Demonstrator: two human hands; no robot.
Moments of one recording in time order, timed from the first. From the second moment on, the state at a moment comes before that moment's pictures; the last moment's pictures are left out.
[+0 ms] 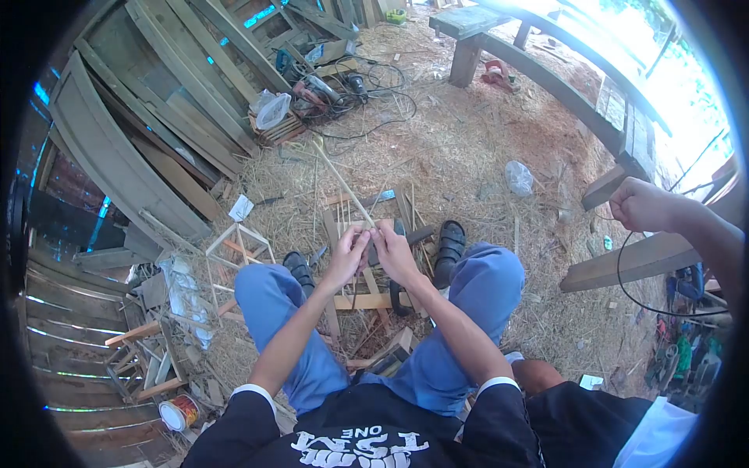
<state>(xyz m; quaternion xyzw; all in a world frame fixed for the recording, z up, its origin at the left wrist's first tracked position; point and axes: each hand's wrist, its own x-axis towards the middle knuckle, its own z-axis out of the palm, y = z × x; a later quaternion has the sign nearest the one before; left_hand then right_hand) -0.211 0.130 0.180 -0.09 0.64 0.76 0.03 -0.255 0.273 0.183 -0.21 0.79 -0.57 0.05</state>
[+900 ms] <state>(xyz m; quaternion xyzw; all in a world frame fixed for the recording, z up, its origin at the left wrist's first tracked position) -0.215 0.135 0.172 -0.10 0.86 0.50 -0.06 -0.251 0.265 0.175 -0.18 0.88 -0.44 -0.01</state>
